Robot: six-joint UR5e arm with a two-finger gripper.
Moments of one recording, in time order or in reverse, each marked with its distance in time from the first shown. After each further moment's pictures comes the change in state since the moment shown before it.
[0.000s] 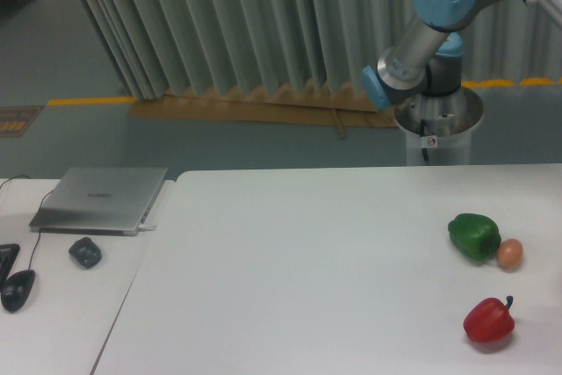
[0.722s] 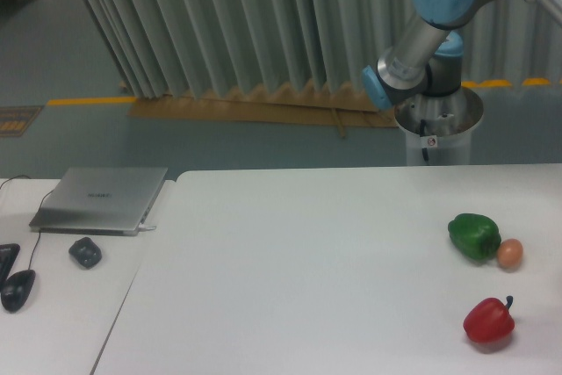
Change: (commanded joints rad) arm 0.034 0.063 -0.021 -0.051 -0.060 -0.008
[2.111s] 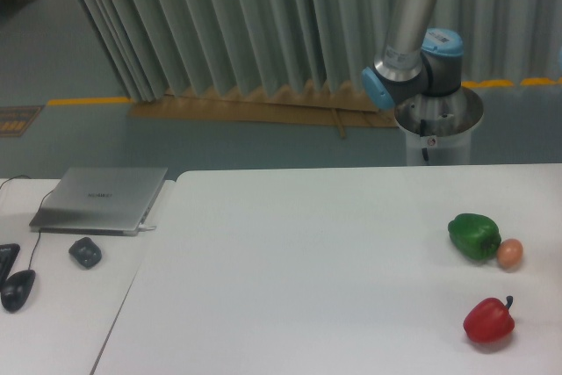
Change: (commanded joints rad) arm -0.092 0.195 -0.058 -0.278 -0.078 -0.172
